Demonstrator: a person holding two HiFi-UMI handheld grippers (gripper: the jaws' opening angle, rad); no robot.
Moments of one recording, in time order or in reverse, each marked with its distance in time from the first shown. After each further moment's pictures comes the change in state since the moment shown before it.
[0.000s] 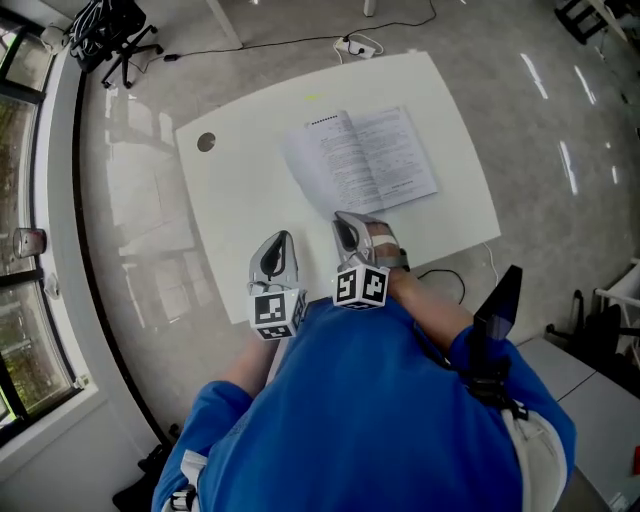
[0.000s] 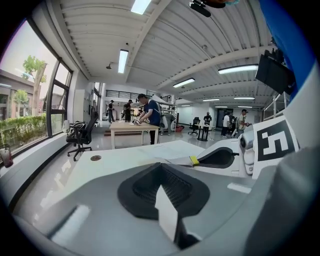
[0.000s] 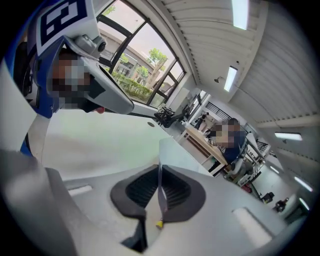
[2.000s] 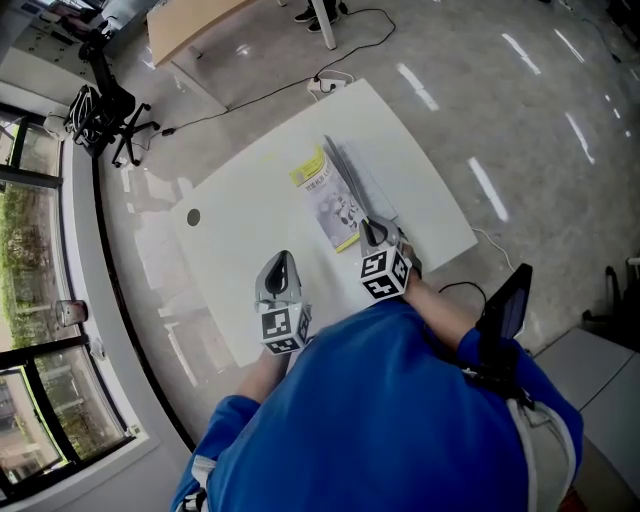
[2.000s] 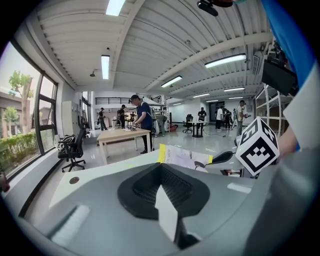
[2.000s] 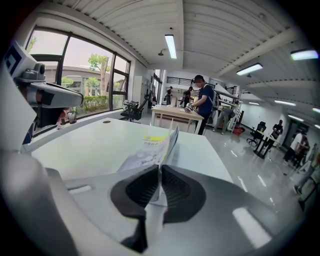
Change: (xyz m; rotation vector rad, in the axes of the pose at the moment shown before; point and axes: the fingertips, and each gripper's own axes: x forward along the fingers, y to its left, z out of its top) left arm 0.062 -0.103 0.069 0.159 -0.020 -0.033; right arm -0.035 -0.136 -0.148 0.613 0.151 -0.076
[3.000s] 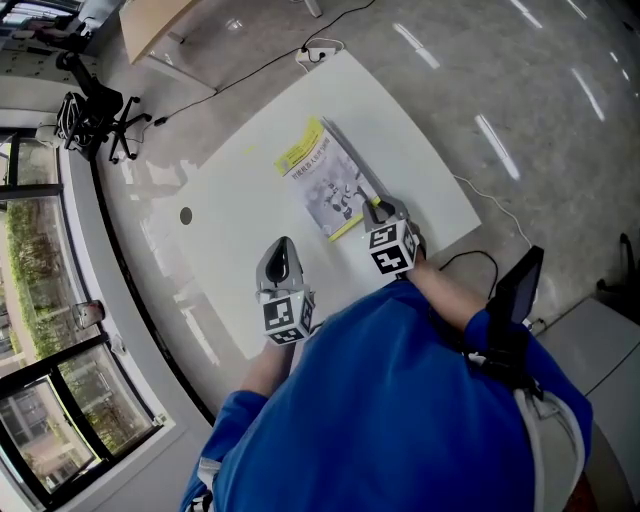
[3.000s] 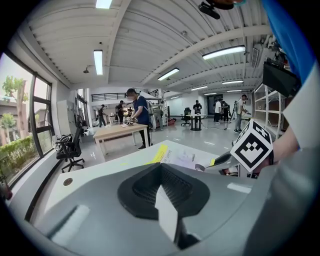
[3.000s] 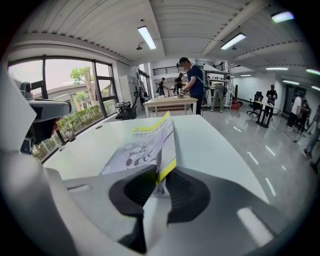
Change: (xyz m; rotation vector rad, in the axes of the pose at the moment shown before) left arm 0.043 -0.026 -0.004 0.027 0.078 -0.014; right arm 0.033 -0.036 -0.040 0.240 0.088 0.077
